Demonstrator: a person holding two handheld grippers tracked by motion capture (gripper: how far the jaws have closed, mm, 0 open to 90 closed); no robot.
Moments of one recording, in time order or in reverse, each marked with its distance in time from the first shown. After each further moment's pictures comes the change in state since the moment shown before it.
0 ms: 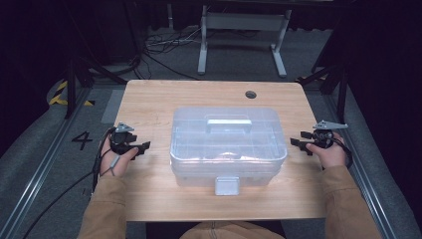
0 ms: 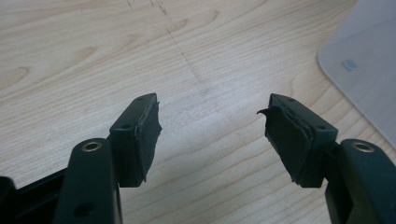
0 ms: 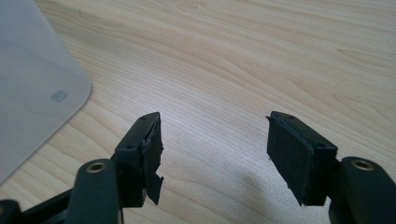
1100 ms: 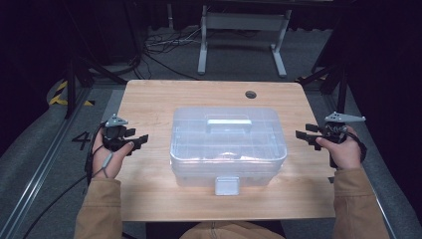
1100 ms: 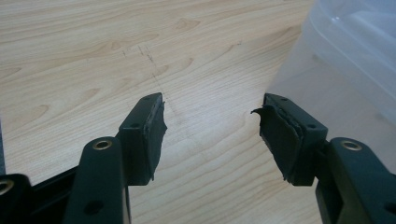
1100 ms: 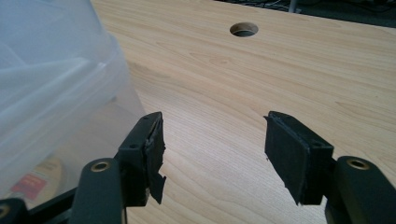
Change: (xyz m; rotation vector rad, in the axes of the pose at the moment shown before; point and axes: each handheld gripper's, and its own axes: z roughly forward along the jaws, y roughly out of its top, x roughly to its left) left arm -0.014 0.024 -0.046 -0.094 -0.027 0.004; right arm 0.018 0.037 -0.049 -0.078 0.065 0.009
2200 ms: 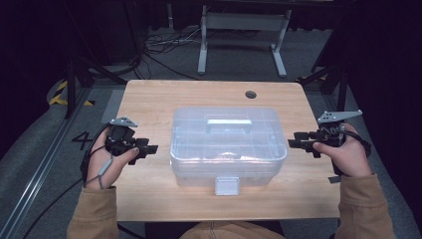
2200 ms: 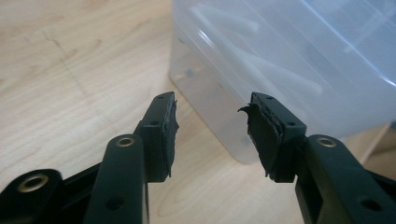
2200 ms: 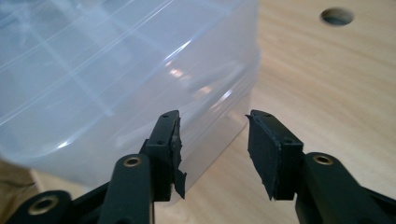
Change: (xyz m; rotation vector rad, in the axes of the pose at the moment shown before) left arm -0.053 0.030 -0.049 0.143 -0.180 0.031; right arm 0.074 0.043 -0.037 0.145 0.166 -0.072
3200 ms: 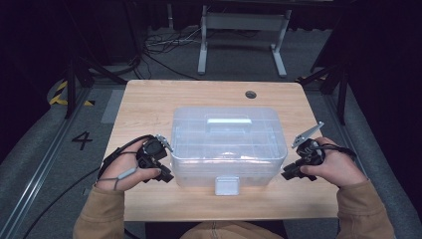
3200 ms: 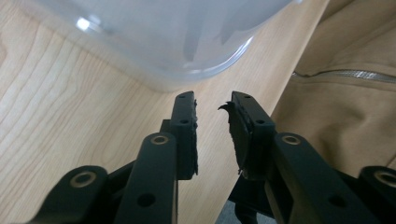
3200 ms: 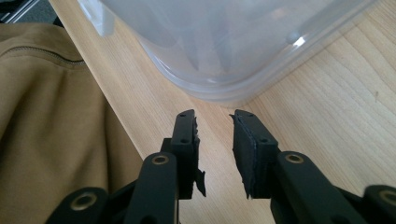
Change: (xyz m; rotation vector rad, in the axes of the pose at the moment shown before) left arm -0.059 0.008 0.039 0.501 -0.212 0.283; right arm 0.048 -0.012 0.027 0.496 0.166 -0.125
